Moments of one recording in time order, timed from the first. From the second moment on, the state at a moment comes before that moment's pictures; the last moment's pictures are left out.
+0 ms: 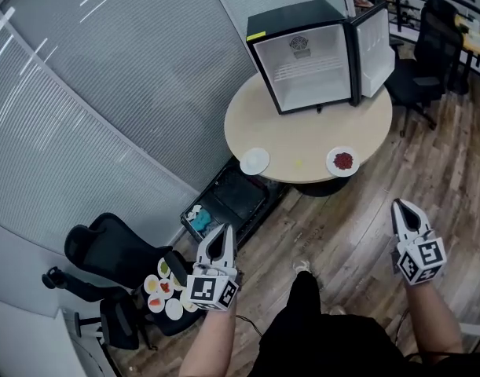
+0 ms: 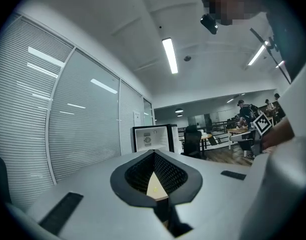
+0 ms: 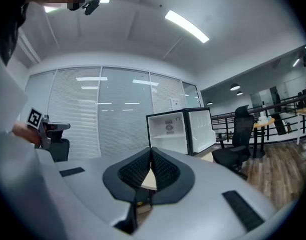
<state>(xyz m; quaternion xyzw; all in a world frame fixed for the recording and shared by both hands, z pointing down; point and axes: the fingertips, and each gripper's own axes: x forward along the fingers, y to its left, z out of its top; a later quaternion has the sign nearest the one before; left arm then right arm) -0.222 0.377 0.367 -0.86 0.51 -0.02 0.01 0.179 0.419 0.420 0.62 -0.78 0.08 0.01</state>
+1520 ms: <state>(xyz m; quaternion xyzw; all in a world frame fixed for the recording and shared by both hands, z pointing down) -0.120 -0.044 0.402 -0.95 0.30 0.00 -0.02 0.188 0.127 0.449 0.76 -0.64 0.11 0.03</state>
